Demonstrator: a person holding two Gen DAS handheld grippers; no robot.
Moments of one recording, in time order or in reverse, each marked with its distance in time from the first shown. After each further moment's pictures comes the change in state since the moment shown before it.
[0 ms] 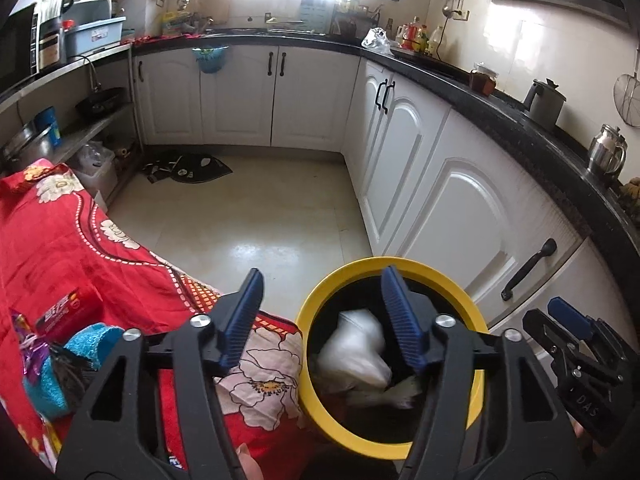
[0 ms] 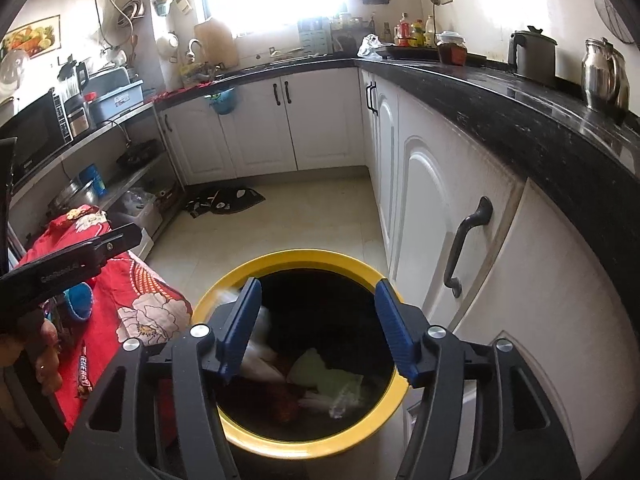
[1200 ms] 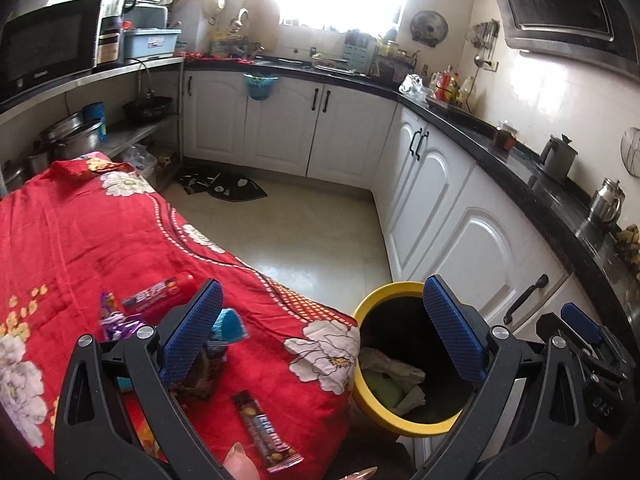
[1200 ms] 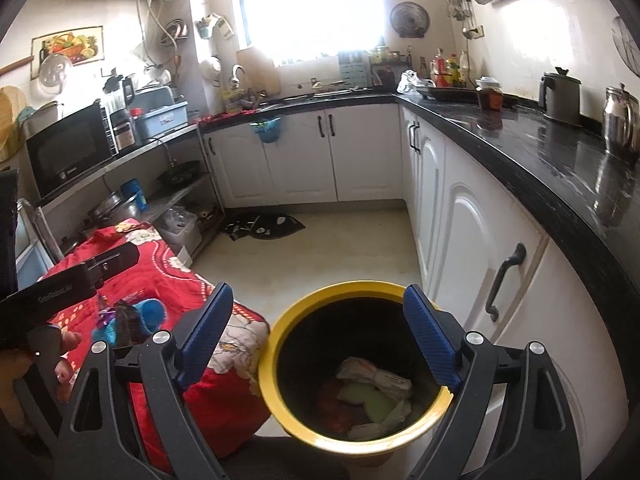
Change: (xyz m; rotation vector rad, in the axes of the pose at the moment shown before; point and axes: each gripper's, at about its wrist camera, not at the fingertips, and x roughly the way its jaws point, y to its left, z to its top) left arm -0.093 0.059 -0.012 -0.116 -0.128 0.076; right arm -0.058 0.063 0.013 -0.056 -0.111 0.115
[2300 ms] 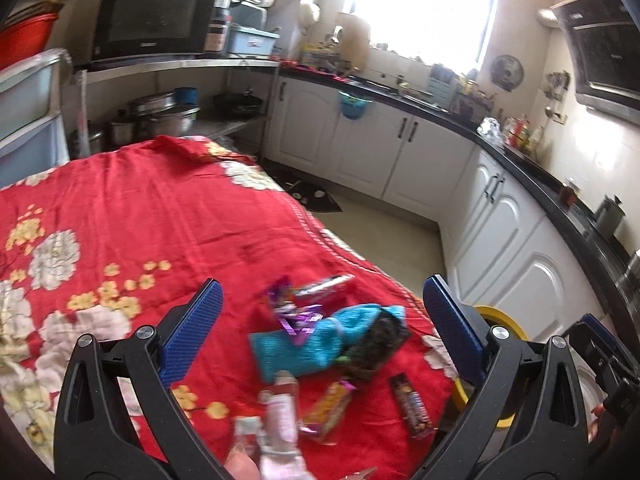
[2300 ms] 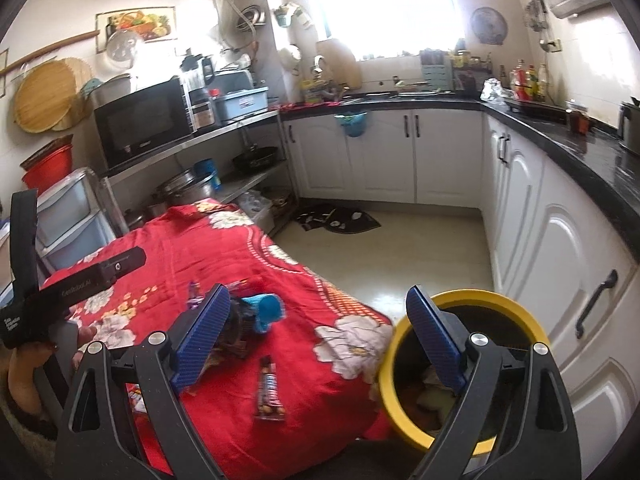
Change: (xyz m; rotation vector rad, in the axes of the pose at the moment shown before) left arm -0.077 0.143 -0.013 -0.184 -0.069 0.199; right arm 0.003 0.112 0.006 -0.117 0.029 0.244
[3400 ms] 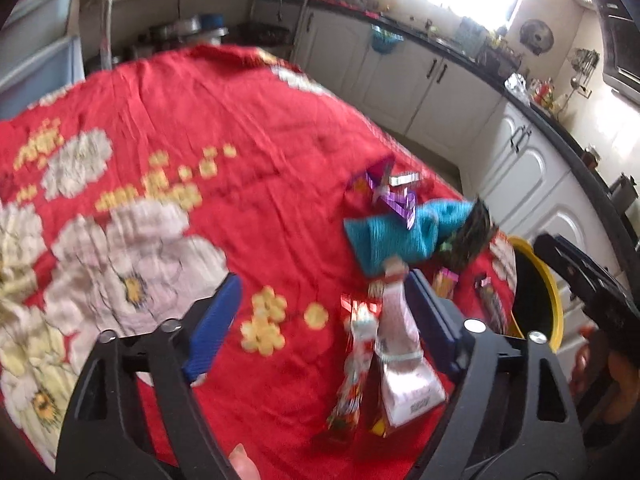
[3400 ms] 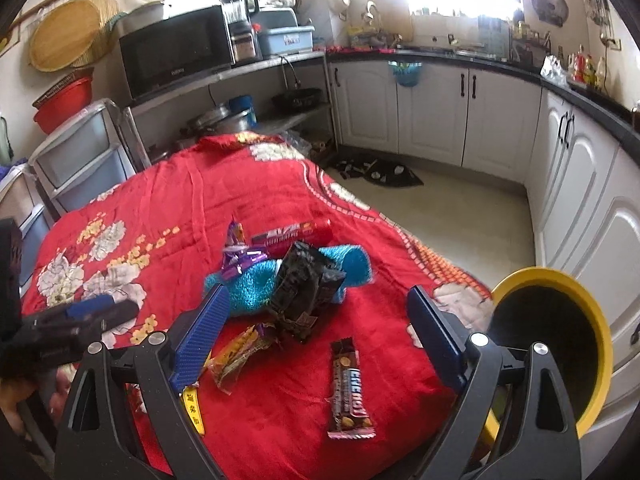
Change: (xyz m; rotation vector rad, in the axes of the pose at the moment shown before) left arm 0.013 0.086 -0.068 -0.058 0.277 -0.007; right arm 0.097 0.069 -0.030 -0.095 0.203 0.094
